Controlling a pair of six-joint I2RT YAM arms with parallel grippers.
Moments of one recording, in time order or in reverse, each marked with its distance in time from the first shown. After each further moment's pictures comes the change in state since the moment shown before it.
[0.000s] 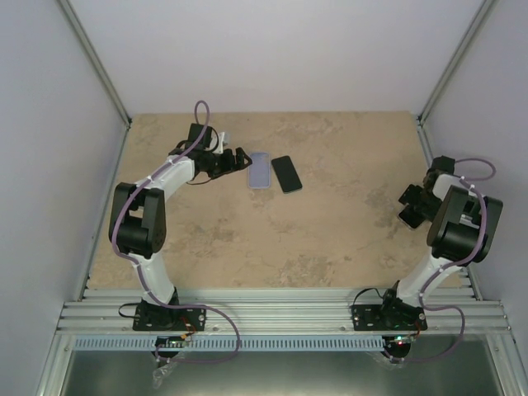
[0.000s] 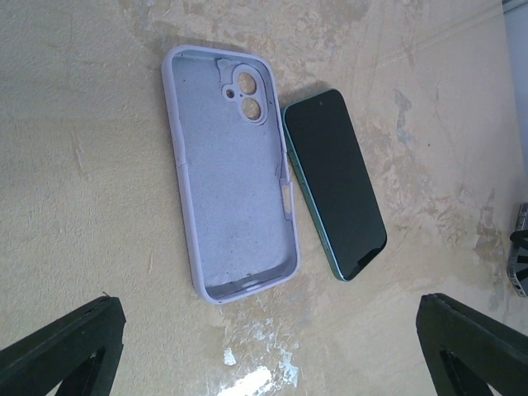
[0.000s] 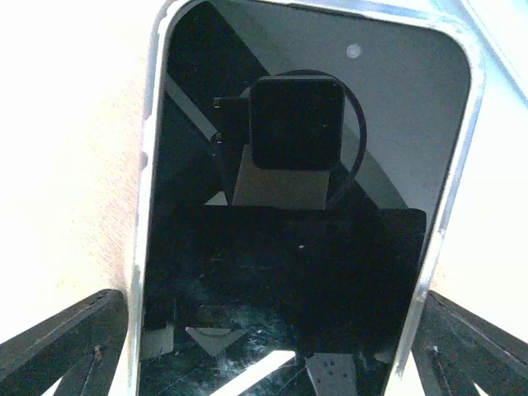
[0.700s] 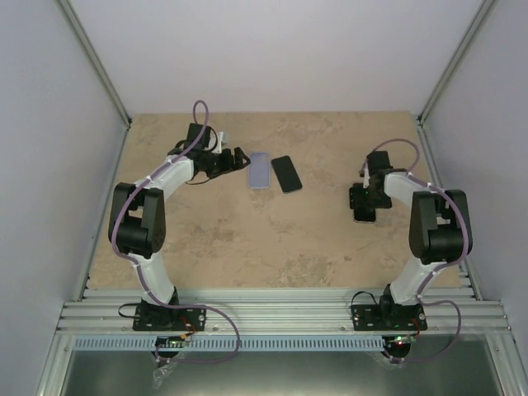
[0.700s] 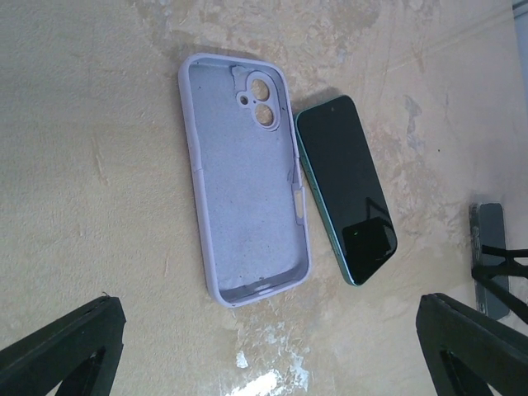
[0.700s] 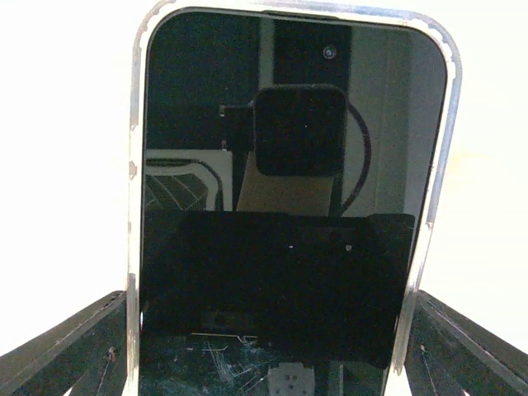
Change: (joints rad) left arm 0.008 -0.001 0.000 -0.001 -0.016 0.006; right arm 0.439 -0.034 -0.033 0.023 -0.057 -0.239
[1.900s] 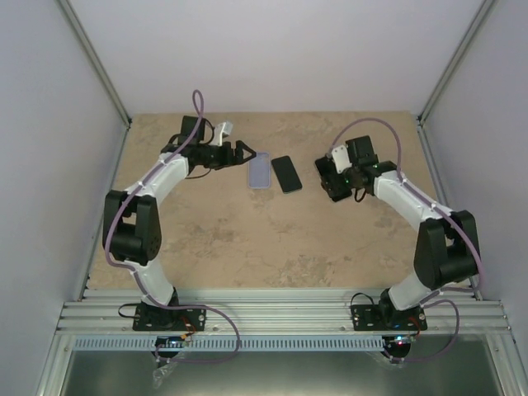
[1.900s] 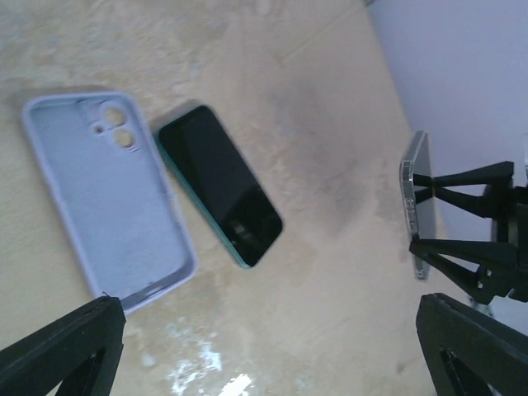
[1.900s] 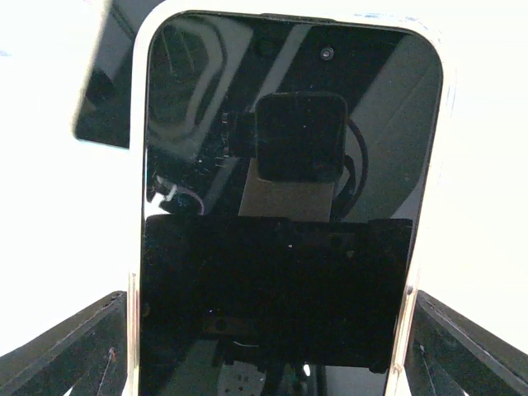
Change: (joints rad) left arm 0.008 -0.060 0.034 -0.020 0.206 0.090; right arm 0.230 -0.169 0.071 0.043 -0.102 -0.265
